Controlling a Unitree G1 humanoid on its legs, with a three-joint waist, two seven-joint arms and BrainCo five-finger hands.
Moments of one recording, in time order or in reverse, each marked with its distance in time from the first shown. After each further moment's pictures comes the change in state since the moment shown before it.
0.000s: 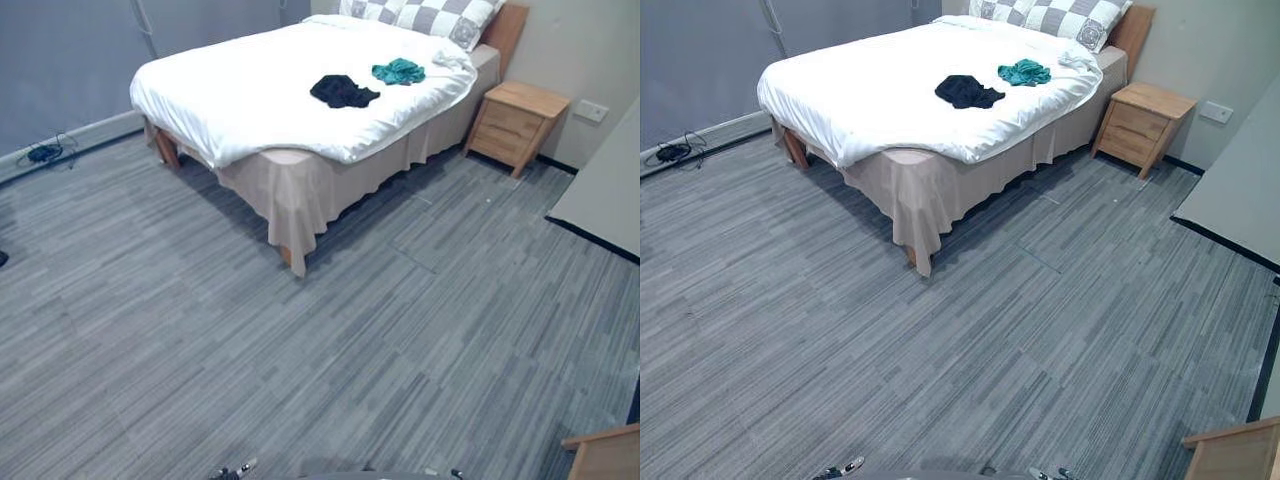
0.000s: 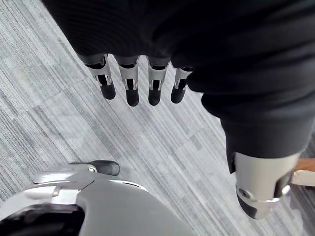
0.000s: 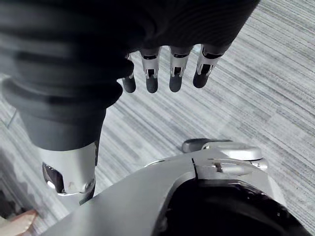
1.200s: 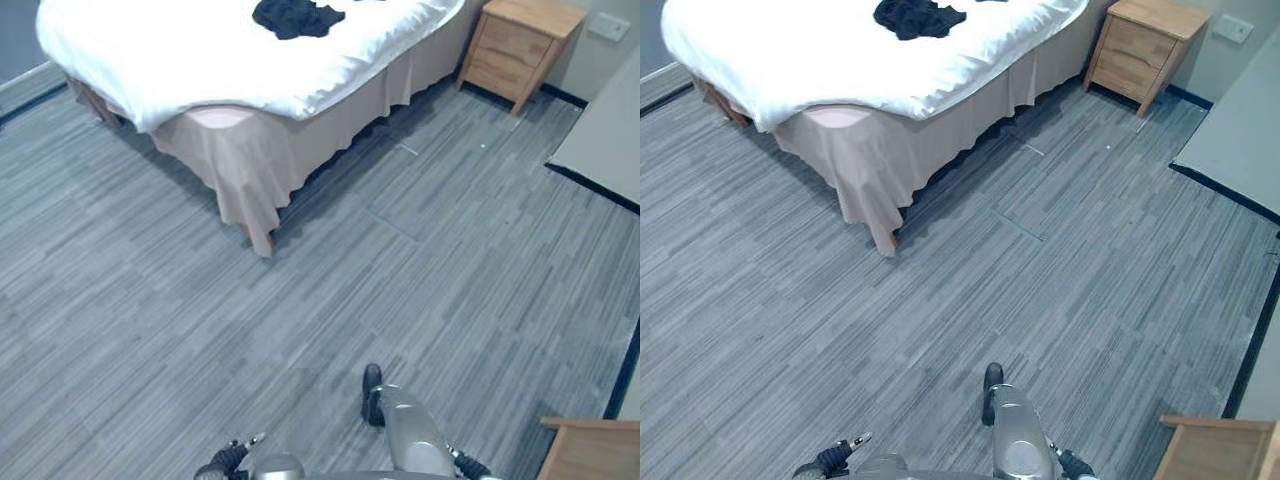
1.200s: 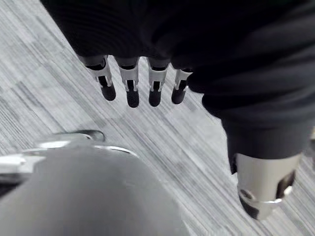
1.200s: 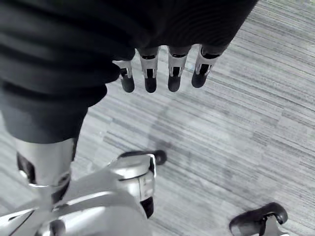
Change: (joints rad) left arm -0.083 -0.010 0.041 0.007 -0.004 -0.039 -0.026; right arm -0.036 -0.024 -0.085 0.022 0.032 0.063 -0.002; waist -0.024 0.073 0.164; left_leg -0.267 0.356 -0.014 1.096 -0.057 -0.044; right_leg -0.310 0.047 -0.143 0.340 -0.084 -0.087
